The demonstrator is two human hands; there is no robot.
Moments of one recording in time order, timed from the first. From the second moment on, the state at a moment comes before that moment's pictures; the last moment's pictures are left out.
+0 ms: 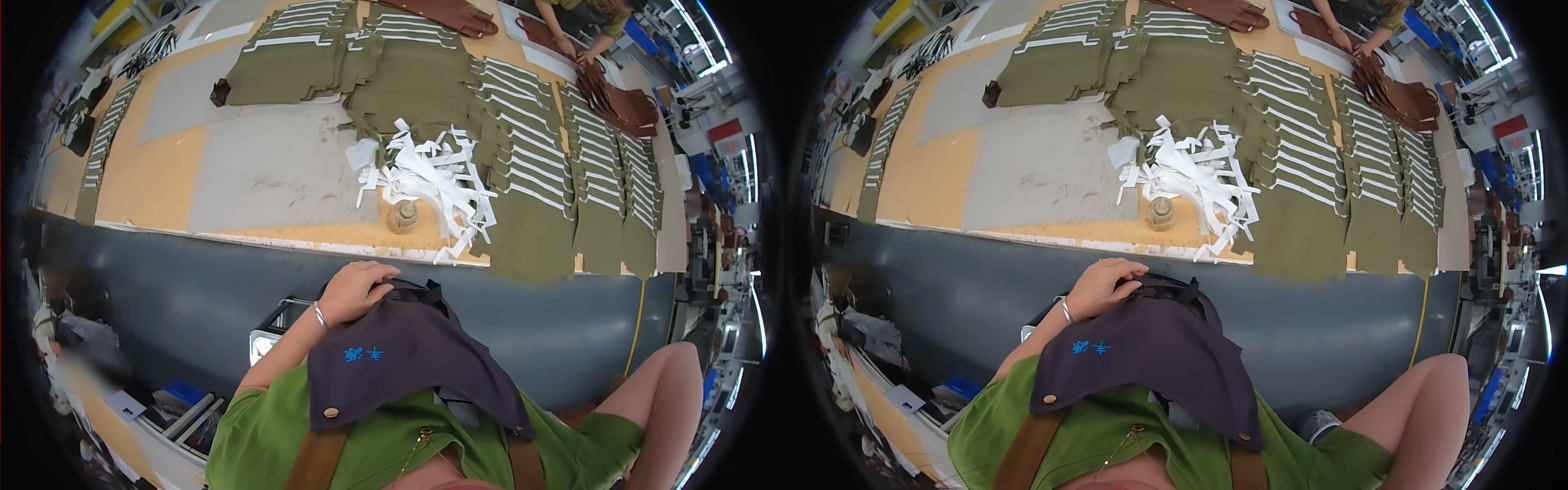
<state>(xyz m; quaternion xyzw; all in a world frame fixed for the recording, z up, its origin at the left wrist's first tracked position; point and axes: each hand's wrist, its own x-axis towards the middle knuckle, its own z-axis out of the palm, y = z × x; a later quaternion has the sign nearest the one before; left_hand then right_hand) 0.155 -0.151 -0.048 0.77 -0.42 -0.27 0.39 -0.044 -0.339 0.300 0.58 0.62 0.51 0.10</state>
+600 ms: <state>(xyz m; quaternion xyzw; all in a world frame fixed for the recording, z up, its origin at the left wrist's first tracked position) 0.242 -0.092 -0.065 0.74 -0.48 -0.28 0.37 0.054 -0.254 0.305 0.65 0.58 0.48 0.08</state>
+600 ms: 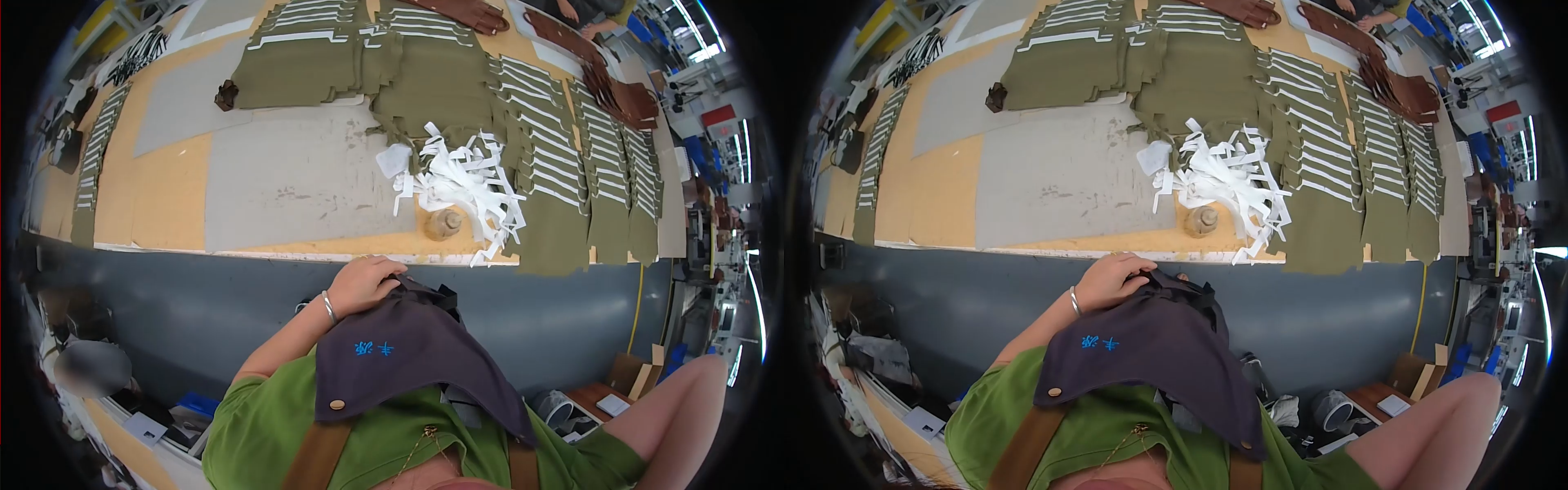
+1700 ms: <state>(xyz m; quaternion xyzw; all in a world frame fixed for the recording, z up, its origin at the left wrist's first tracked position) 0.288 -0.033 -0.098 0.79 -0.36 -0.30 0.40 0.013 -0.263 -0.118 0.78 -0.45 -0.10 -0.42</state>
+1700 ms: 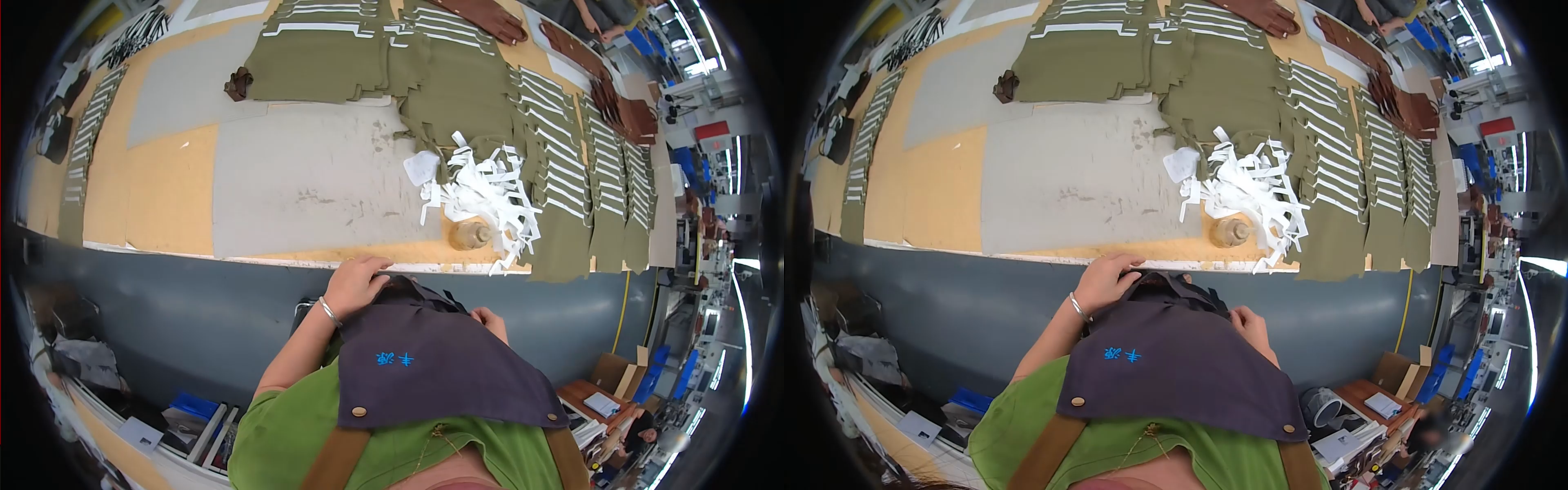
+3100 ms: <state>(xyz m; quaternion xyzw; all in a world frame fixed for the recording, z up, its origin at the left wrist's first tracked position) 0.221 -0.017 -0.099 0.83 -0.16 -0.28 0.46 -0.053 -0.445 -0.236 0.71 -0.51 -0.22 -0.44</state>
